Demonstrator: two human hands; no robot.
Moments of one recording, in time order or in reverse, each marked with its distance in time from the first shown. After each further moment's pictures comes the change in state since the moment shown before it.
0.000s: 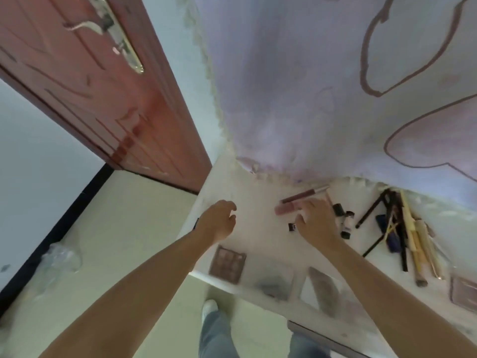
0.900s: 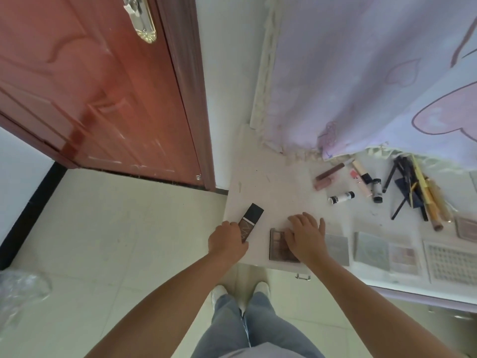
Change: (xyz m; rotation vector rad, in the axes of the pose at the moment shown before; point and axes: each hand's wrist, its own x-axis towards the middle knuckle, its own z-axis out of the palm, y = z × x) left_hand -0.027 -0.139 0.018 0.141 -0.161 0.059; right_hand -0.048 -0.139 0.110 -0.244 -0.186 0.345
